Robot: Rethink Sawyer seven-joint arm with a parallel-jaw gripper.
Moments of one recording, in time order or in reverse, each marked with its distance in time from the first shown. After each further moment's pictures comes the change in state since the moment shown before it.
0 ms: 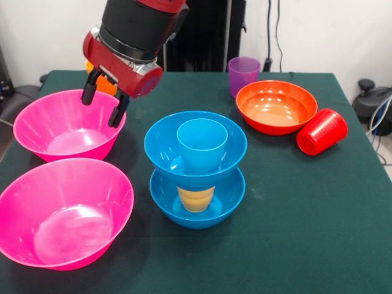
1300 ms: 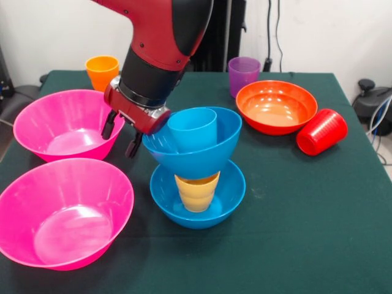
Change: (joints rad) arm -0.001 0.131 0.002 0.093 0.001 -0.208 0.000
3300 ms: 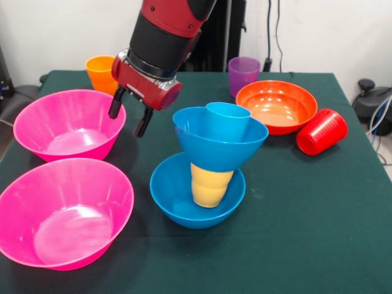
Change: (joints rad) arm 0.028 -0.111 -0.001 0.076 0.000 0.000 0.000
